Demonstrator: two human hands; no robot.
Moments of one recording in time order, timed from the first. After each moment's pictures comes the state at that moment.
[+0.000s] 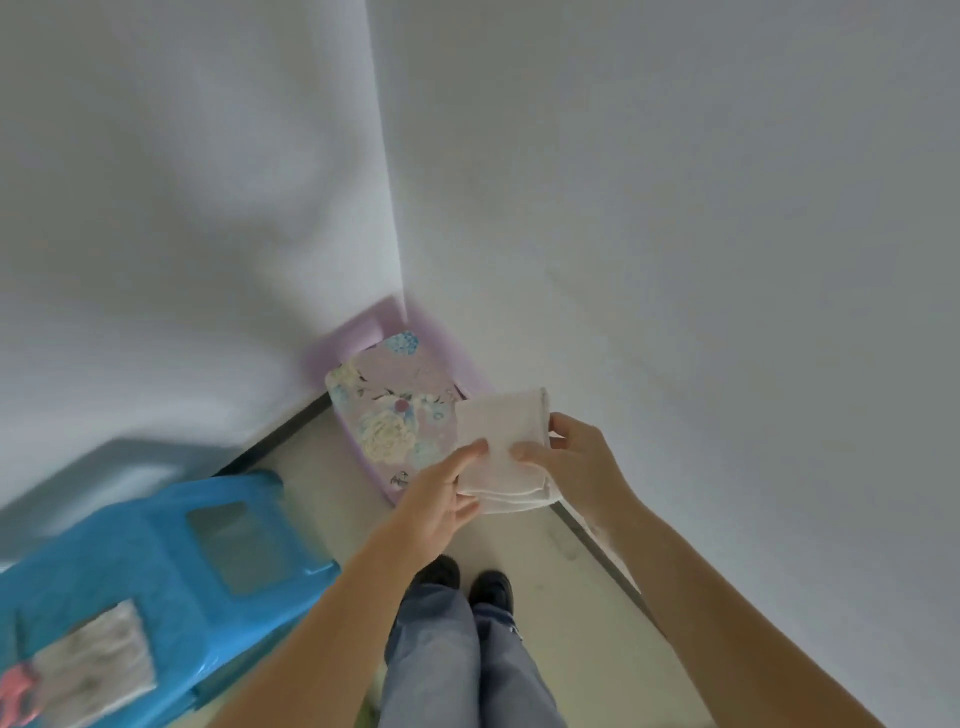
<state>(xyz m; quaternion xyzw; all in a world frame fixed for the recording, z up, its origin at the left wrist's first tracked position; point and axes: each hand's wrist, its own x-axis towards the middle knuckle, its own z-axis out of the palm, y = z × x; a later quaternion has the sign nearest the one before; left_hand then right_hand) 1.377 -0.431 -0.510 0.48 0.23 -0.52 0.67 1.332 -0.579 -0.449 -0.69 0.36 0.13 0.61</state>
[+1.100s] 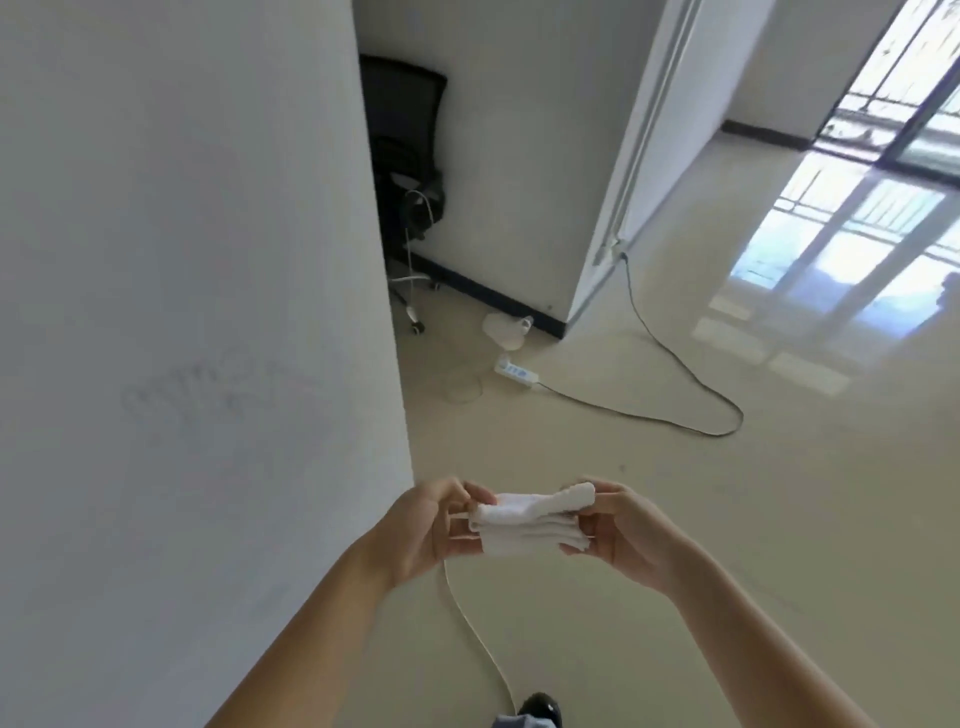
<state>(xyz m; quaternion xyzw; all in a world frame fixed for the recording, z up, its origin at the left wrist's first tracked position) 0.823 -0.635 -0.297 0.35 -0.42 -0.84 0.03 0.641 -0.492 -0.294 -0.13 0.57 -0.53 0.62</state>
